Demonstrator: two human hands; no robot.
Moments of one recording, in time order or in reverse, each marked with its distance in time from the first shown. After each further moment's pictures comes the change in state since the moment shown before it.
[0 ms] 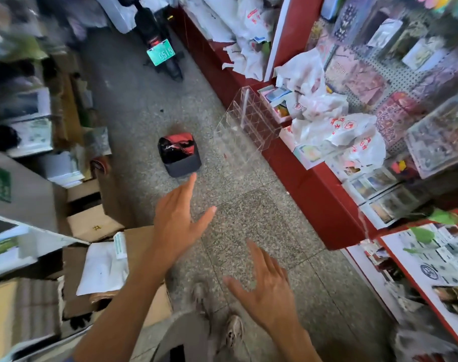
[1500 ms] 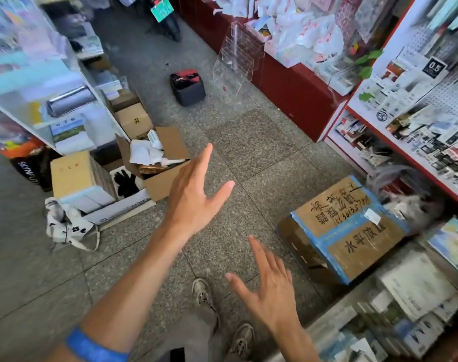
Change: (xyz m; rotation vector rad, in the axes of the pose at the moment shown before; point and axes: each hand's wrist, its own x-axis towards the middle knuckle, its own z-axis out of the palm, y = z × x) left_hand -0.746 0.090 -0.115 -0.080 -0.051 0.083; right_hand -0.764 -0.044 0.252 0.065 0.060 0.129
